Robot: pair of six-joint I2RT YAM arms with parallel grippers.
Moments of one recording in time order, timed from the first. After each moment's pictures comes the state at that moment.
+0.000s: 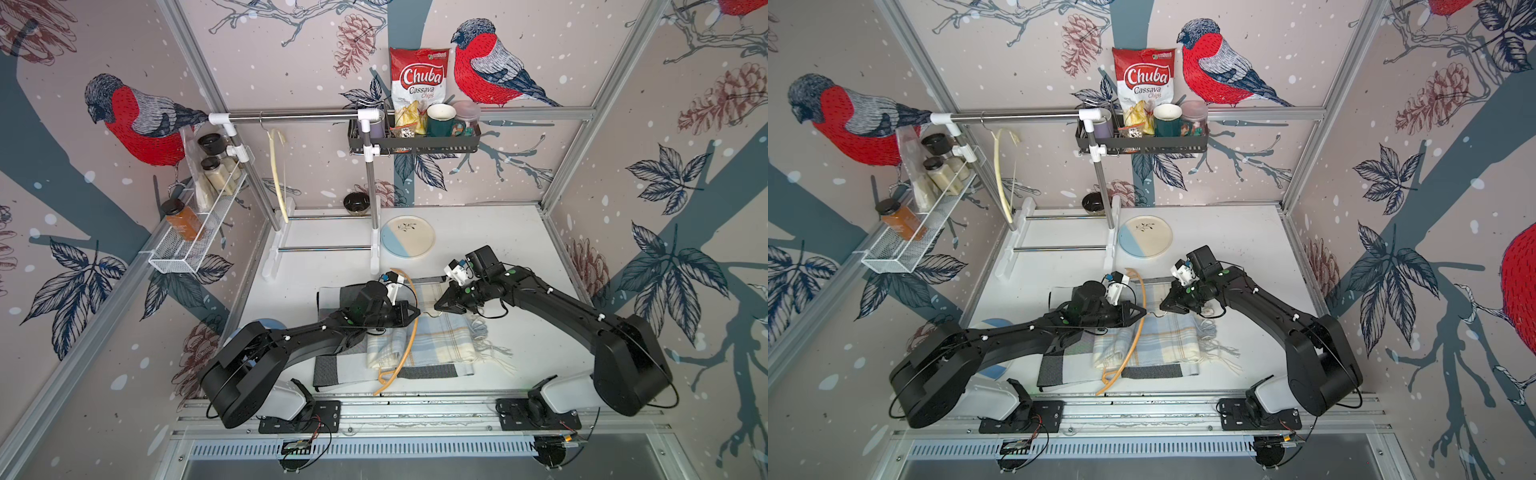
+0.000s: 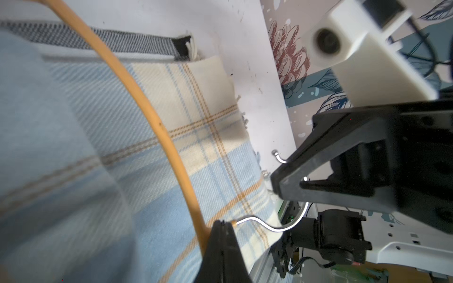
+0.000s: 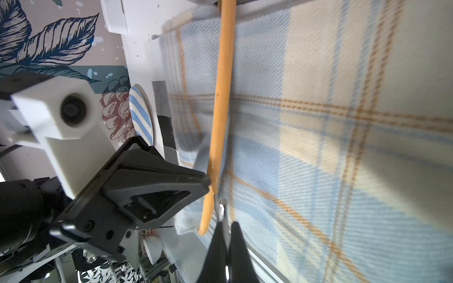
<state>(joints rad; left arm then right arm) -0.76 1.41 0.57 0.30 0.42 -0.81 0.55 1.44 0.95 -0.59 -0.67 0.59</state>
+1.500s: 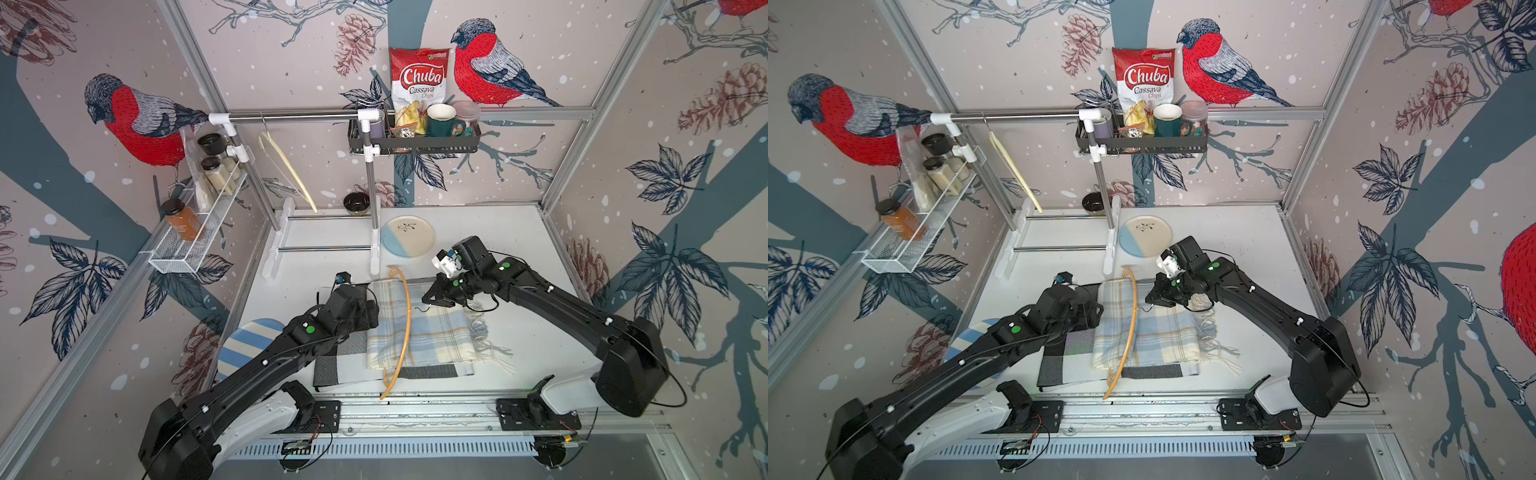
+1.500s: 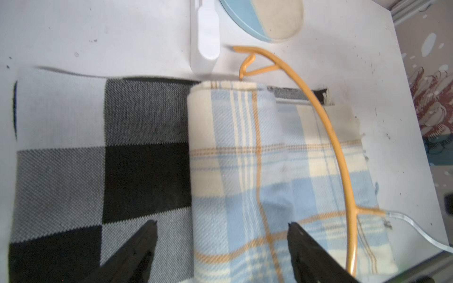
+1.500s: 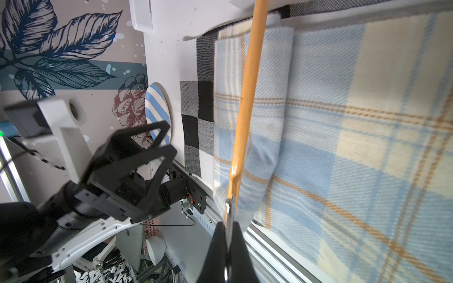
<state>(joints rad) -0.73 0.87 0.58 -0.51 -0.08 -0.72 0.68 1.45 1.14 -0.66 -0.60 0.72</state>
